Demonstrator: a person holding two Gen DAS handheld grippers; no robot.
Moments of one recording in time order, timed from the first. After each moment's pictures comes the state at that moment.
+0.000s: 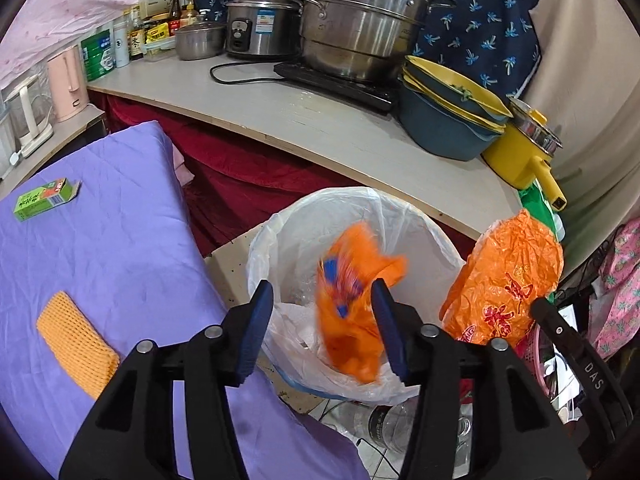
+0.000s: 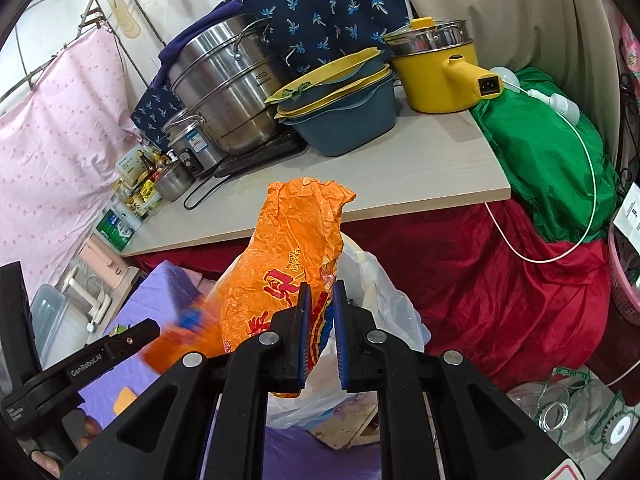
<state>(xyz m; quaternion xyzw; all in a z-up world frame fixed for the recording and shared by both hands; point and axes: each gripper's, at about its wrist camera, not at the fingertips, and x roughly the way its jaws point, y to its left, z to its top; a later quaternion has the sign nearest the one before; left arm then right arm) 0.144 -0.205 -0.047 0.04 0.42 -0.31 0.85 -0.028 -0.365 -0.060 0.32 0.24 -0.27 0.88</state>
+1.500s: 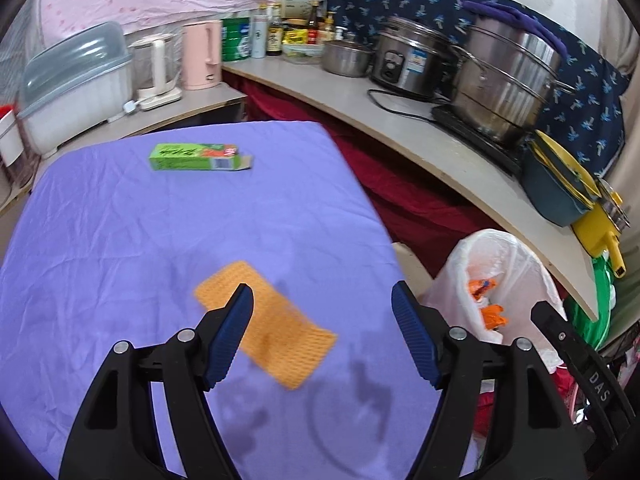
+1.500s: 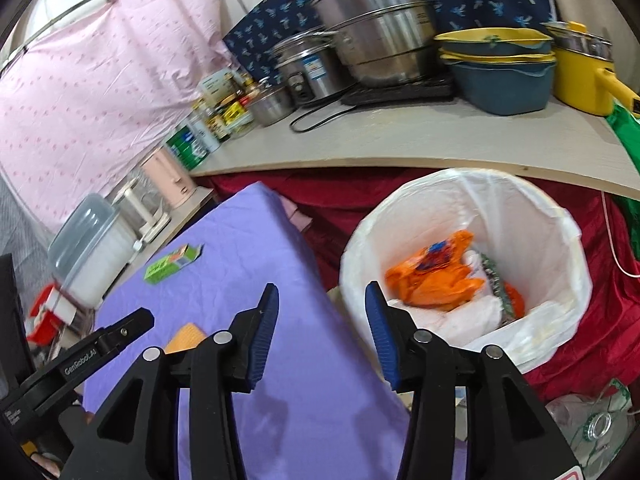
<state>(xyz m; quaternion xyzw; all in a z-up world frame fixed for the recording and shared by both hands) 0.178 -0.012 -0.047 -0.02 0.40 -0.15 0.90 0.078 -0.220 -0.059 0.26 0.31 -0.12 0.91</state>
